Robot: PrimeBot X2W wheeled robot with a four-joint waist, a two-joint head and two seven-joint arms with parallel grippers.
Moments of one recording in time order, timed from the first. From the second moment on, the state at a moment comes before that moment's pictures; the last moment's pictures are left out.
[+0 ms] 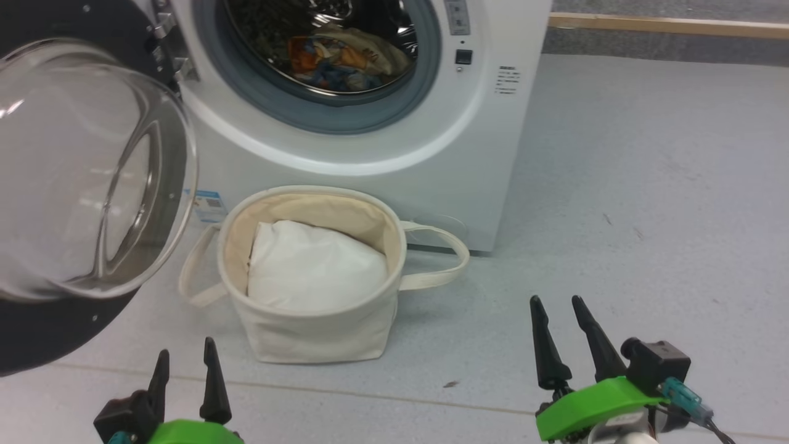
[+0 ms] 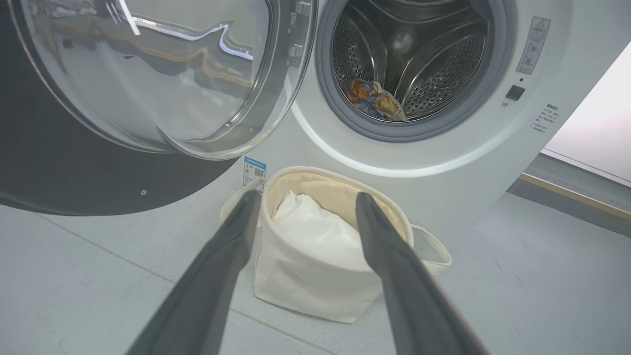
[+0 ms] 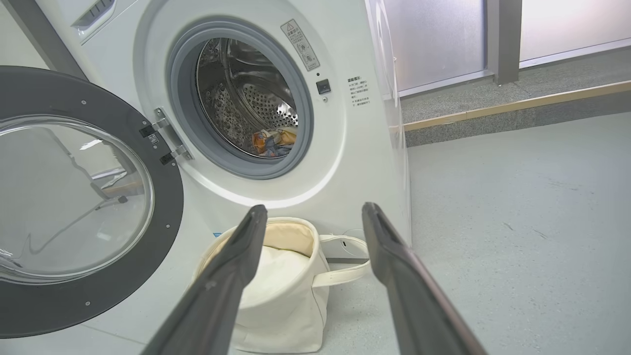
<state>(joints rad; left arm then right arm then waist) -0.06 0.04 0.01 0.39 -0.30 0.12 -0.26 -0.07 -0.05 0.26 0.23 0.39 0.13 -0.25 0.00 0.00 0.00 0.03</state>
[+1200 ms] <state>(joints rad) -0.04 0.04 0.04 0.39 -0.26 0.11 -0.26 -0.05 -0.05 0.30 0.22 0.42 0.13 -0.25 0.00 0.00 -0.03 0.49</state>
